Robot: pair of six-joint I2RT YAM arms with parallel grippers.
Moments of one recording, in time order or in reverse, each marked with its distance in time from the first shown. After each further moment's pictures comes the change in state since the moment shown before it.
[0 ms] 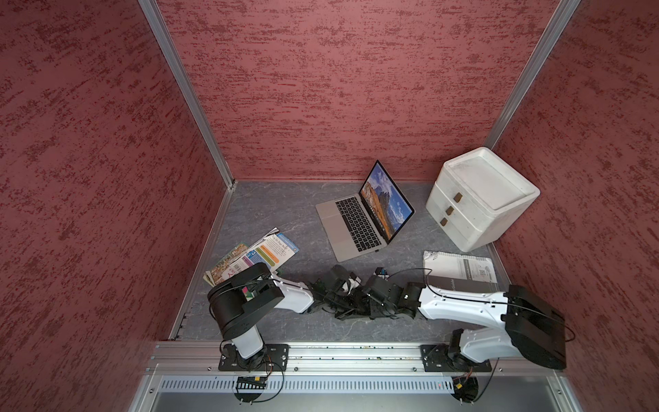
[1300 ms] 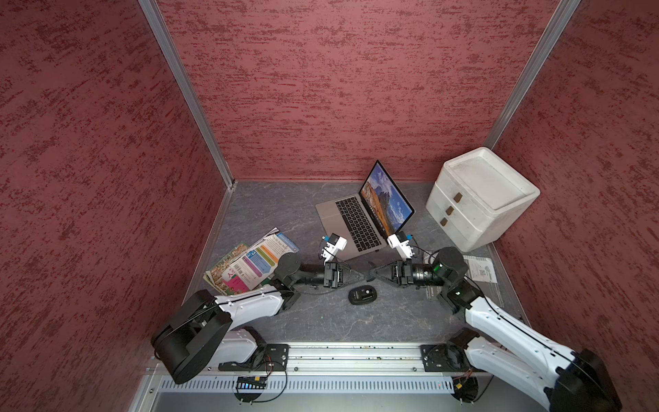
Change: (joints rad) left arm 0.237 -0.384 -0.131 0.713 0.272 -0.172; right arm -0.529 -0.465 -0.200 0.958 -1.046 0.281
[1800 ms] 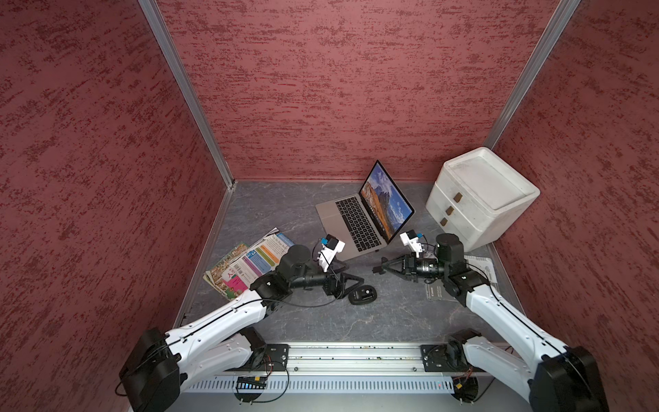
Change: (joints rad) left arm -0.108 -0.273 0.209 -1.106 -0.487 1.058; right arm -0.284 0.131 0.136 -0.636 -0.042 -0.469
